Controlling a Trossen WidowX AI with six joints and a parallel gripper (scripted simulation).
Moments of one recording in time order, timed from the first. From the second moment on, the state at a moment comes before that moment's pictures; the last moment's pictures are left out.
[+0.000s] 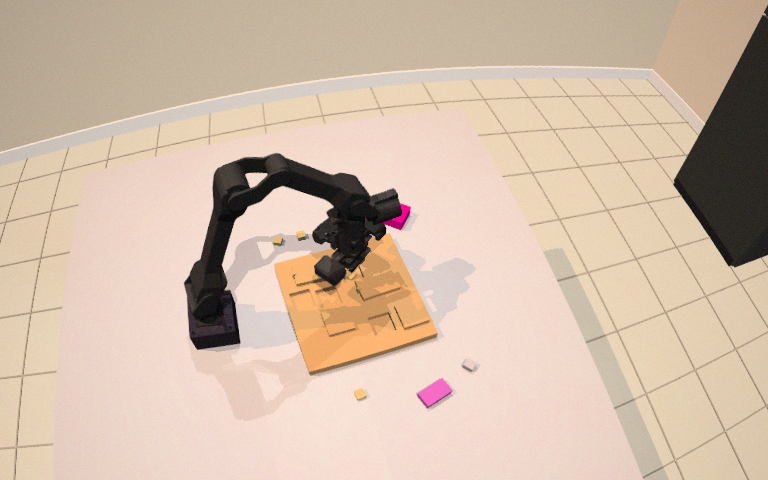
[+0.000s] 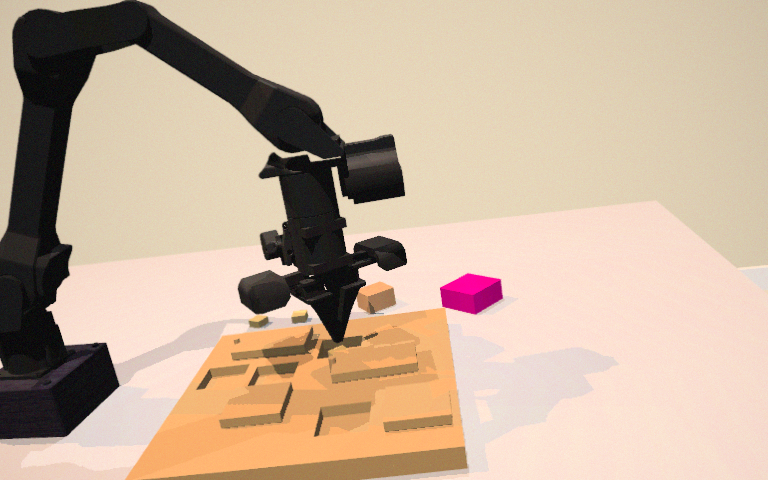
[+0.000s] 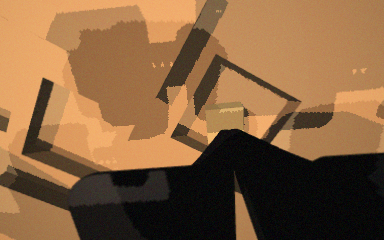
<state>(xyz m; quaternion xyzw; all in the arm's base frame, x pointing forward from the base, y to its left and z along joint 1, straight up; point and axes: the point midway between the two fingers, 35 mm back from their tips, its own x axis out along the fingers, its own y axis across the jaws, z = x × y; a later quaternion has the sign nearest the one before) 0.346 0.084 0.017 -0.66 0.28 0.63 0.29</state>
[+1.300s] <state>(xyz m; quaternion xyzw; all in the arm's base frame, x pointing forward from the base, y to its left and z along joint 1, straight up) 0.346 0.084 0.008 -0.66 0.28 0.63 0.29</state>
